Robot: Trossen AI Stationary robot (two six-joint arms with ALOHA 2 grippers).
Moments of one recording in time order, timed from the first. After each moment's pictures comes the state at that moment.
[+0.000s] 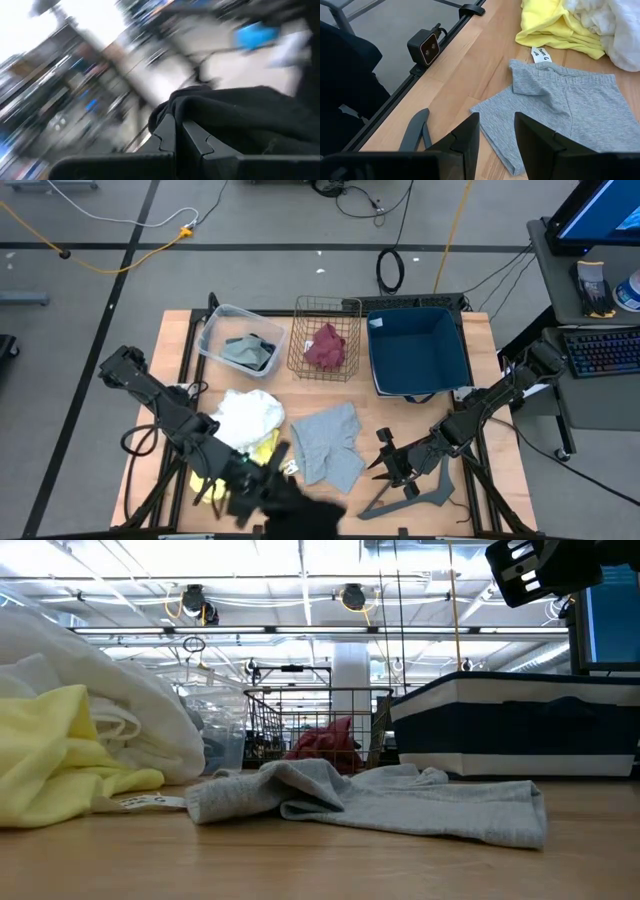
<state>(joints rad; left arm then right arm) -0.66 1.54 1.48 -0.04 -0.16 0.63 0.65 1.36 0.72 0.05 0.21 0.12</state>
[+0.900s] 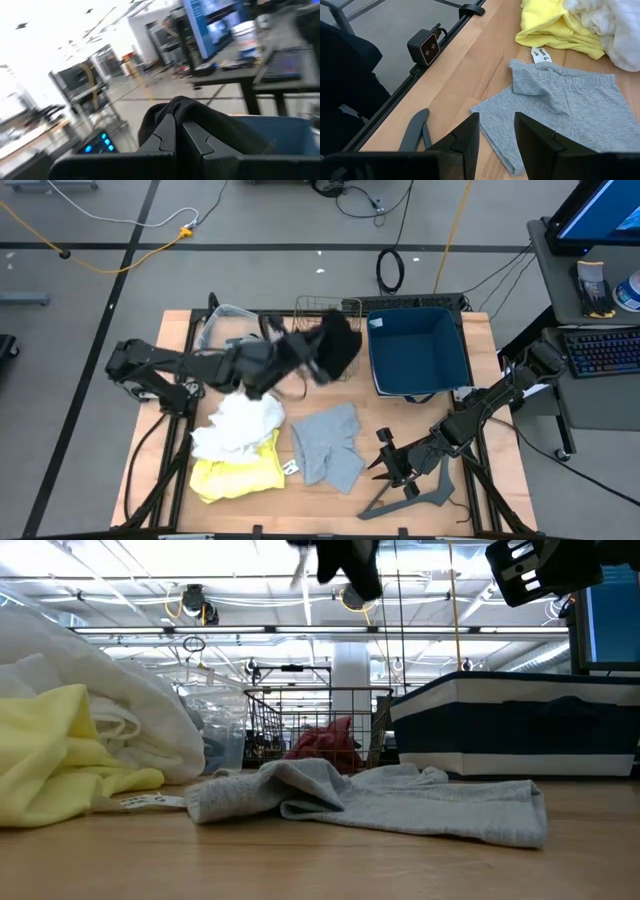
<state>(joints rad) -0.16 1.54 1.48 0.16 -0.89 0.45 0.65 1.36 0.72 0.05 0.21 0.12</state>
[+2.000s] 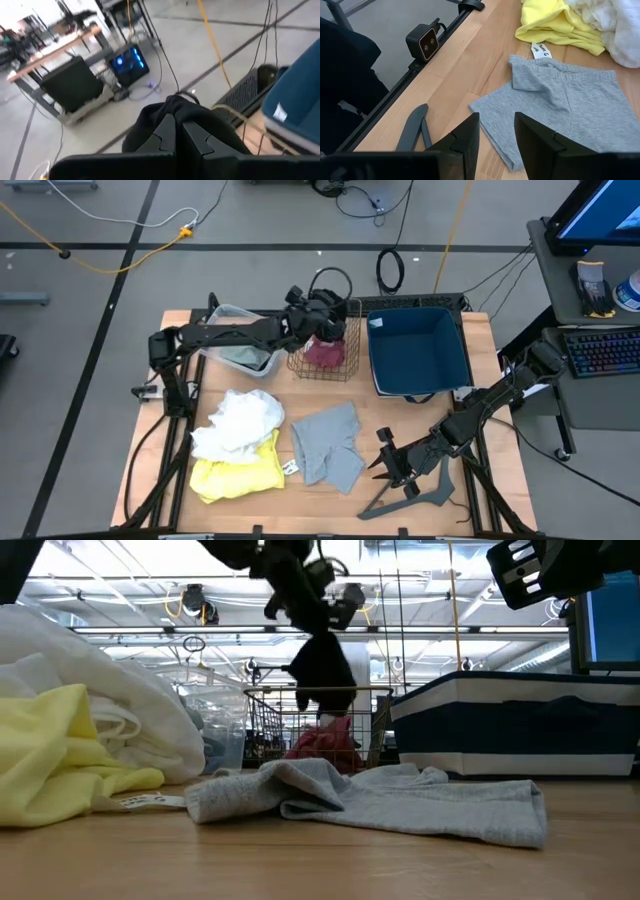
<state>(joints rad) 0.28 1.83 1.48 -0.03 -0.77 0.06 0.65 1.36 0.72 0.03 0.21 0.12</state>
